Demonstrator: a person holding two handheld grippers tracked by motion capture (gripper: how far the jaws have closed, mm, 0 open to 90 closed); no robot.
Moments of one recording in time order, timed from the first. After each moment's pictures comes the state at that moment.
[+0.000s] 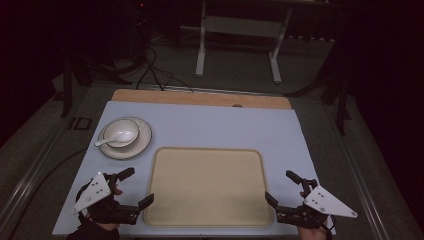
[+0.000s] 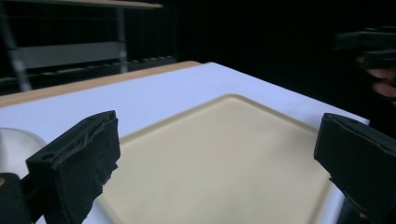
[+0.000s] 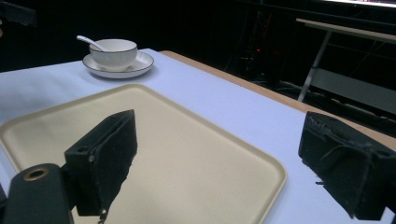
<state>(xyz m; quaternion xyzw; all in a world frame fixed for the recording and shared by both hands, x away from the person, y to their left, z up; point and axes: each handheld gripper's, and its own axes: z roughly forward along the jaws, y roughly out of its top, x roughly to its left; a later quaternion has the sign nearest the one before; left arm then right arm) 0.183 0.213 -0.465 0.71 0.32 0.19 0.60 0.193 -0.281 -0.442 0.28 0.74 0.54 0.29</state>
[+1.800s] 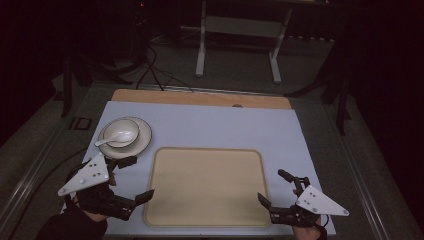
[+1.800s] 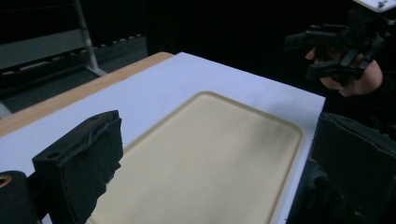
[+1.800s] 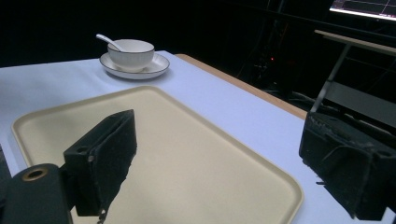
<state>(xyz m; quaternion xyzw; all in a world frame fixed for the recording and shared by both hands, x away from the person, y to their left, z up) 0.185 0.208 -0.378 0.77 0.26 0.17 0.56 0.196 -0.267 -0.441 0.24 0.75 0.55 0.29</state>
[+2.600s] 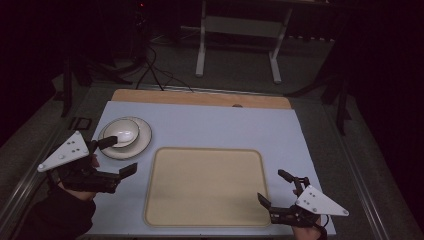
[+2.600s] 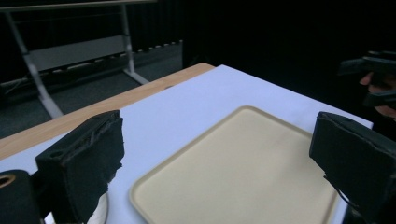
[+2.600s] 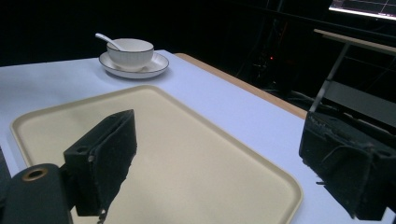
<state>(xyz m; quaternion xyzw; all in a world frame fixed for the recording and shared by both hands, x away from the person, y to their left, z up) 0.212 0.244 -0.366 0.74 0.32 0.21 0.56 0.196 -0.267 -0.441 0.25 0.75 0.54 0.29</state>
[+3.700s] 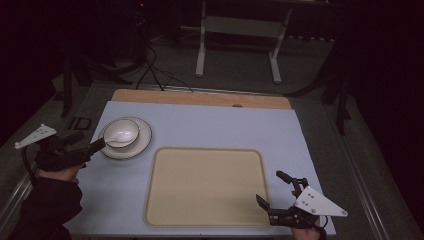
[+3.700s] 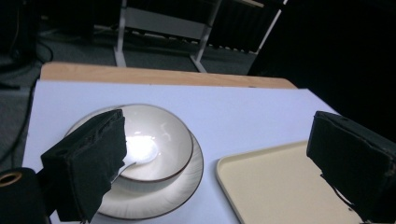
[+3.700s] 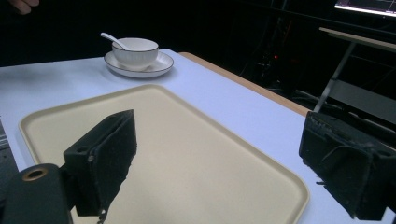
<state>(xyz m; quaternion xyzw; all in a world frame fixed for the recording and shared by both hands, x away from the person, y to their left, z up) 0.261 0.336 -0.426 0.61 0.53 0.19 0.55 0.194 -0.264 -0.441 0.24 0.75 0.54 0.28</state>
